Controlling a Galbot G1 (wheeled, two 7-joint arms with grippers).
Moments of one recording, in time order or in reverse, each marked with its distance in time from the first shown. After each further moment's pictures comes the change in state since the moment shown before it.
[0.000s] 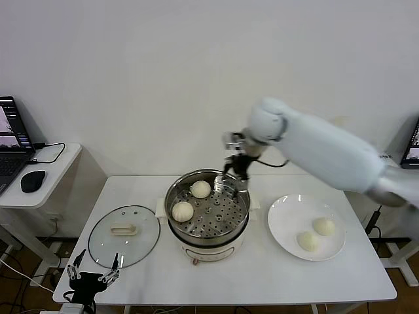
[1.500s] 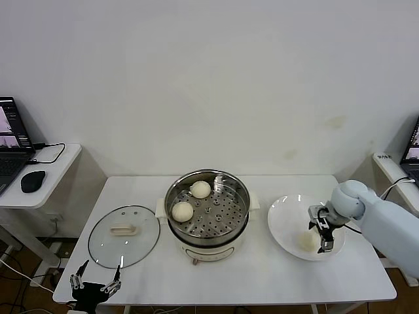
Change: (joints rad) left arm 0.034 0.003 0.003 0.025 0.031 0.004 0.006; right arm -0.625 -0.227 0.340 -0.040 -0.368 0.141 0.096
